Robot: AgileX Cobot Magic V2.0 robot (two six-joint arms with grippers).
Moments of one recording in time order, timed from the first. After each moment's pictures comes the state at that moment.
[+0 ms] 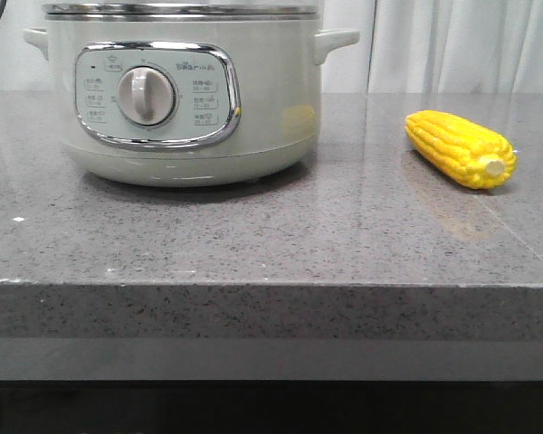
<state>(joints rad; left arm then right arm) -0.44 1.81 -1.94 -0.13 0.98 0.07 -0.04 0.31 -0.56 0.12 0.43 -0.10</state>
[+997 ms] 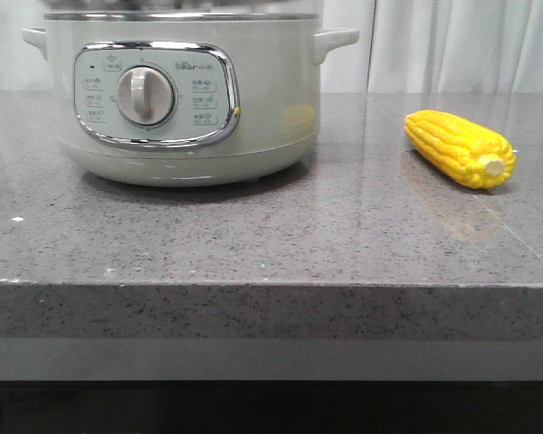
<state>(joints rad) -0.44 1.73 -1.94 -0.12 0.97 0.07 -0.04 0.31 -0.56 0.12 0.43 -0.10</state>
